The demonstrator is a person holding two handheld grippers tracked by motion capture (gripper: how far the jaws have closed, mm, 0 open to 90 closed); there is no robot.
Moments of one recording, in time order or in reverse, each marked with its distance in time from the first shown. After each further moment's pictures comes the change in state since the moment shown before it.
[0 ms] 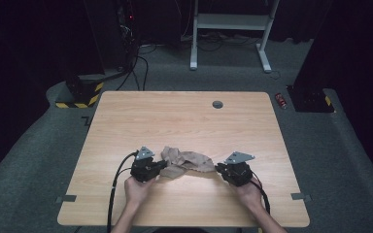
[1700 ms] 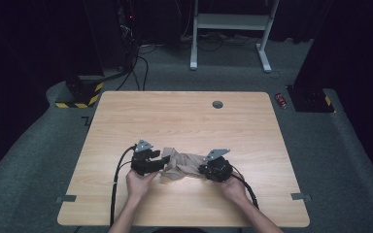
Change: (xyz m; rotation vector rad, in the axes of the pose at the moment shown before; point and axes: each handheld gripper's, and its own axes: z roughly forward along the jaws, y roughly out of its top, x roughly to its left) left arm 0.009 0.016 0.005 -0.042 0.063 -0.060; right arm 0.020 0.025 0.052 0.109 0.134 -0.091
